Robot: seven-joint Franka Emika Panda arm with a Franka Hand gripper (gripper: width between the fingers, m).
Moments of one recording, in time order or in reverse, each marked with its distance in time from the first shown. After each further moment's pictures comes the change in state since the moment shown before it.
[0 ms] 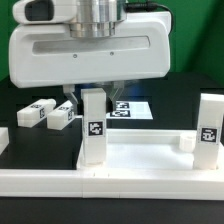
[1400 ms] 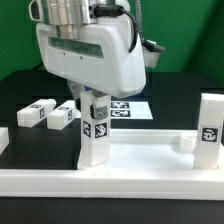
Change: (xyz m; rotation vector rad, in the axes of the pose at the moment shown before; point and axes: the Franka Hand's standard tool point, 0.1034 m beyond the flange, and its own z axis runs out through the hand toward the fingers) arm -0.001 0.004 0.002 0.037 -0.009 0.997
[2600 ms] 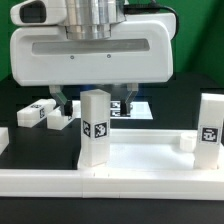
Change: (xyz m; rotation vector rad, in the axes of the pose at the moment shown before) arm -0.005 -0.003 0.001 -0.039 0.006 -0.987
